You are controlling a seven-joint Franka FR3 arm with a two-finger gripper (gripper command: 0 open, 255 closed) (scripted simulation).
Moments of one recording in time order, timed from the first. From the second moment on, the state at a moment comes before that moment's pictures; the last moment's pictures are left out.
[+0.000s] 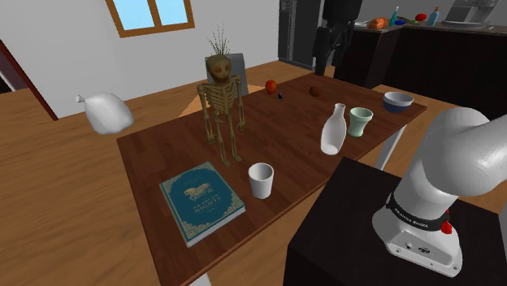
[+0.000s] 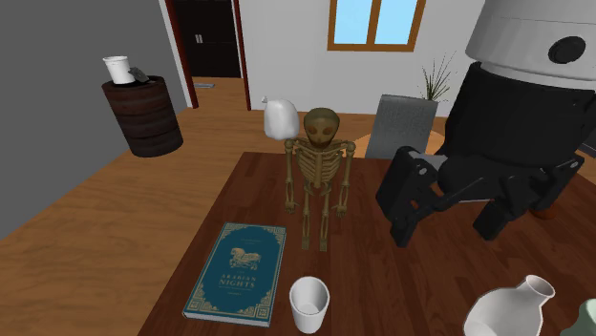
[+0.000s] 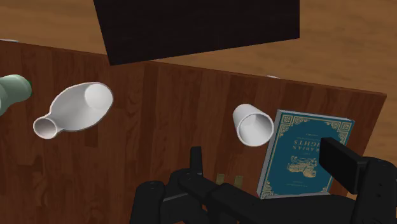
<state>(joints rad) 0.00 -0.81 0.00 -2.33 0.02 1.56 0.07</state>
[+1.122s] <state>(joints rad) 0.08 -0.22 -0.21 -1.95 0.01 1.73 -0.49</state>
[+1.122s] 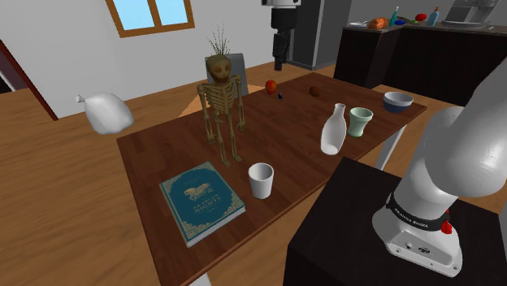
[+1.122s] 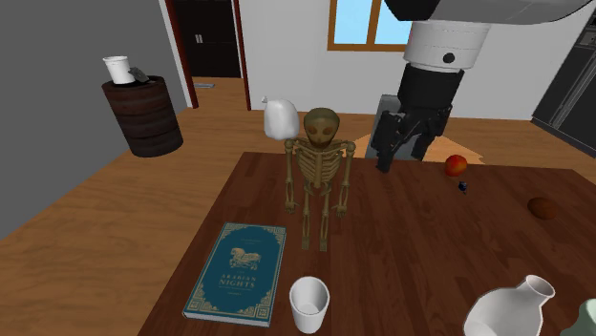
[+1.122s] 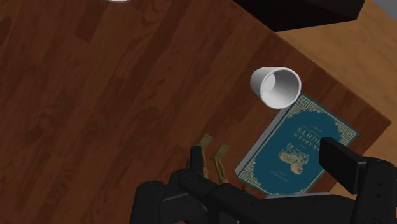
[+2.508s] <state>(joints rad) 0.06 0.41 -0.21 -1.31 0.15 1.68 -0.94</state>
